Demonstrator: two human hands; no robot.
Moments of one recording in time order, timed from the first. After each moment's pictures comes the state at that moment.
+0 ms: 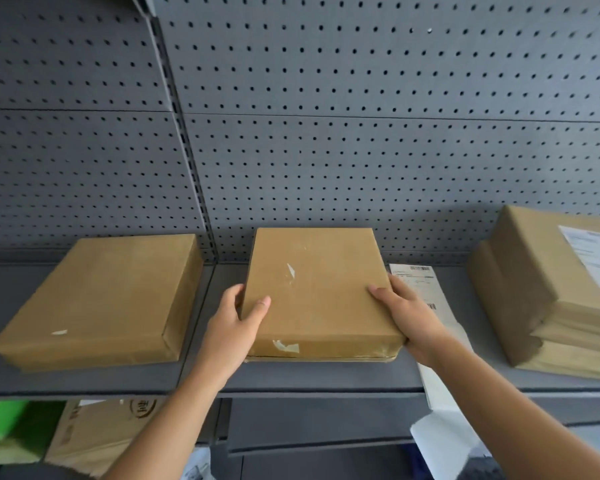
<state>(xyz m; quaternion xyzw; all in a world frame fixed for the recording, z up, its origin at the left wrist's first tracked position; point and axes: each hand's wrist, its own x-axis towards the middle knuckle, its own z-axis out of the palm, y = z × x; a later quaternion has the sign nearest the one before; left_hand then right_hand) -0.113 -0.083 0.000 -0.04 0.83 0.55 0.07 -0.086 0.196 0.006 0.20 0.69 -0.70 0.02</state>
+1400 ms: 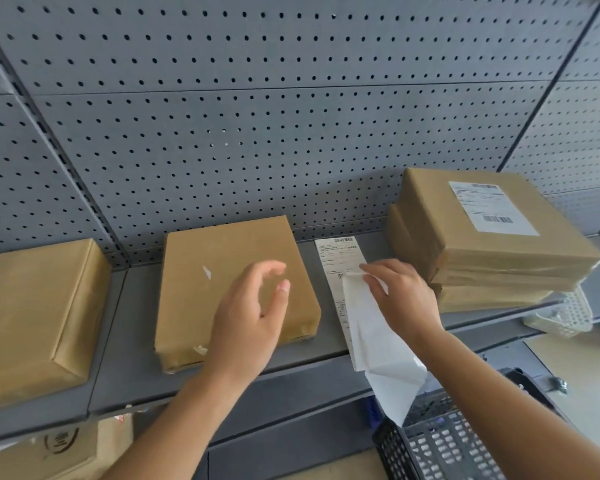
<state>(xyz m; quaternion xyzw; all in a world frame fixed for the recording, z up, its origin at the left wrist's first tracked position) -0.062 0.035 0.028 0.24 0.84 0.48 -0.05 -0.018 0.293 -0.018 0.15 0.96 -0.14 -0.21</state>
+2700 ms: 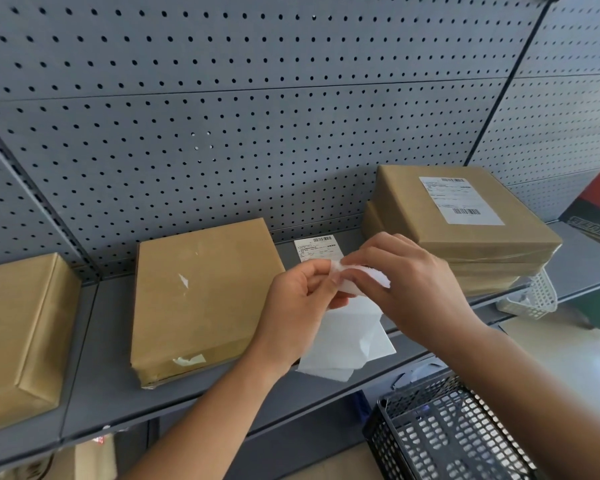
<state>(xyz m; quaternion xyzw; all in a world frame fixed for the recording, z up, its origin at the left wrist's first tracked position) -0.047 0.107 0.047 0.25 0.63 0.71 0.21 0.033 0.260 0.088 0.00 0.96 -0.10 -0.27</state>
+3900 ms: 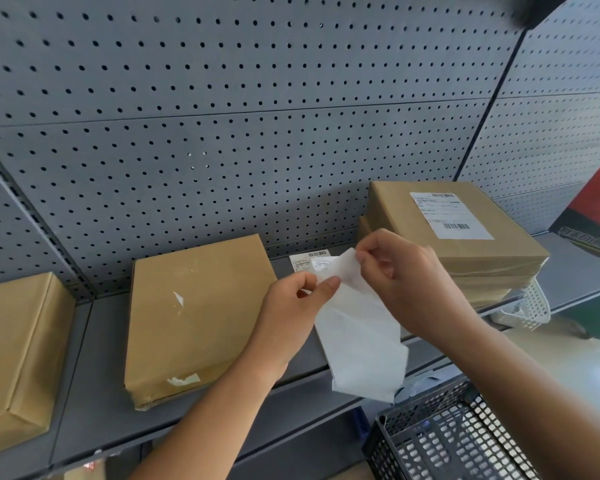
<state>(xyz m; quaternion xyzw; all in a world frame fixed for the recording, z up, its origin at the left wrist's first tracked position) -0.058 0.115 0.059 0.21 0.71 0.64 0.19 0.027 0.259 0.116 0.14 0.92 -0.29 -0.23</state>
